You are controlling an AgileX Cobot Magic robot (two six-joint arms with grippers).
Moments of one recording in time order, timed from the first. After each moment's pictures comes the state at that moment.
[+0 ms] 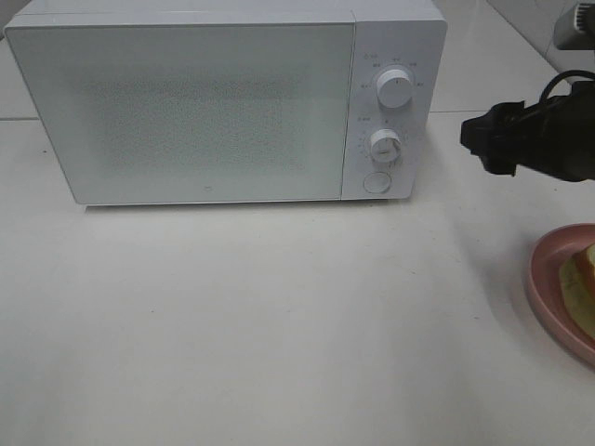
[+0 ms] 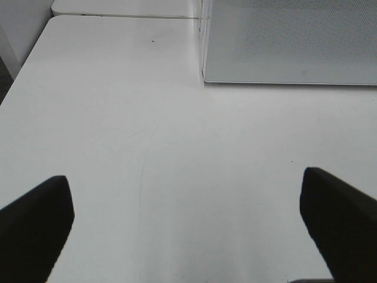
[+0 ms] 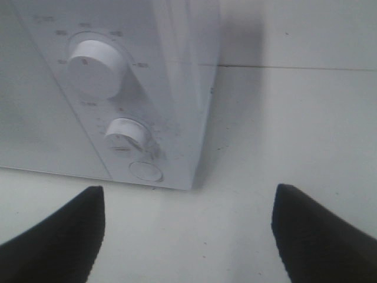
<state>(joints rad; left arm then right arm) 0.03 0.00 -0.50 -0.06 1.04 0.01 0.23 1.29 -0.51 -0.05 -0.30 0.12</state>
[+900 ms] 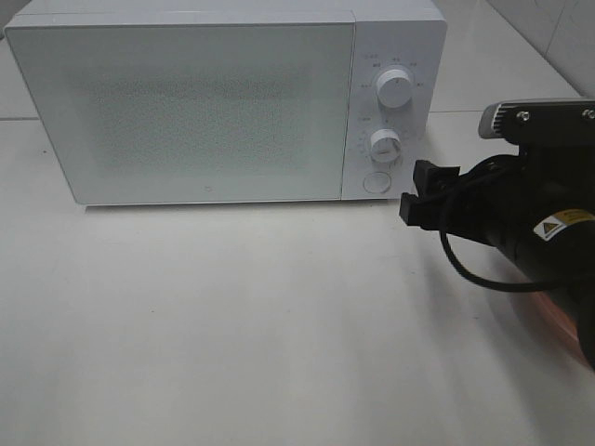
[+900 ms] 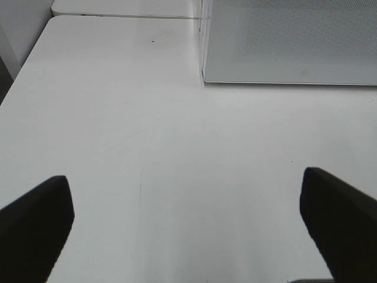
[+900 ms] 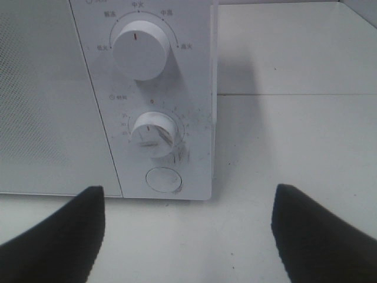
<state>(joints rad) 0.03 0.00 -0.50 -0.06 1.04 0.01 0.71 1.56 -0.33 0.75 -1.04 -0.28</state>
